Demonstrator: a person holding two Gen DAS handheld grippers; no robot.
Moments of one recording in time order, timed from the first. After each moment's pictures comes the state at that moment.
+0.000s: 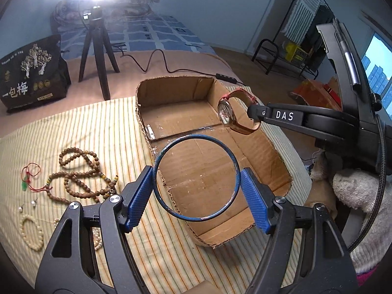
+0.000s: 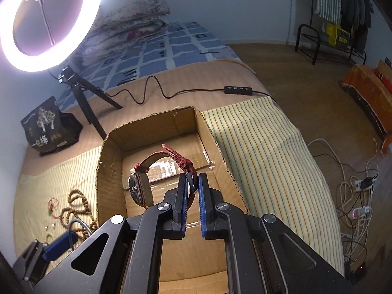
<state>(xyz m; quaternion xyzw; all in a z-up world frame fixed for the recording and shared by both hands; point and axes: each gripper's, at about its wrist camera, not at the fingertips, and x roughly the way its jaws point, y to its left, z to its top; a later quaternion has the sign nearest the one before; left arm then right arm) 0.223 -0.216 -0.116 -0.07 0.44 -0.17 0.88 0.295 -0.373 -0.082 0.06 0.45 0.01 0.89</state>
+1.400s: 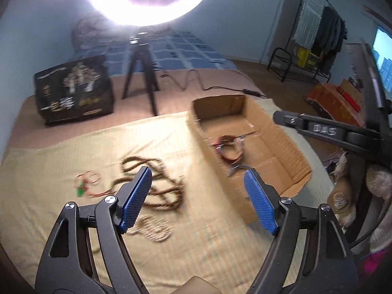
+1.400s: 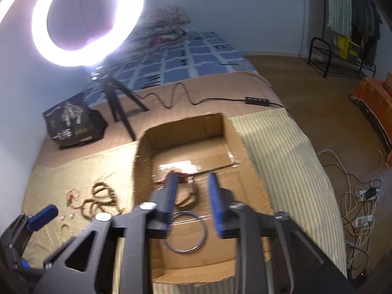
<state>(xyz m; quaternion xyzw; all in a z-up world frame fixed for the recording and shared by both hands) 0.187 -0.134 -0.078 -0.03 0.41 -0.12 0.90 0.261 -0.338 -0.055 0.05 0.42 0.05 0.91</state>
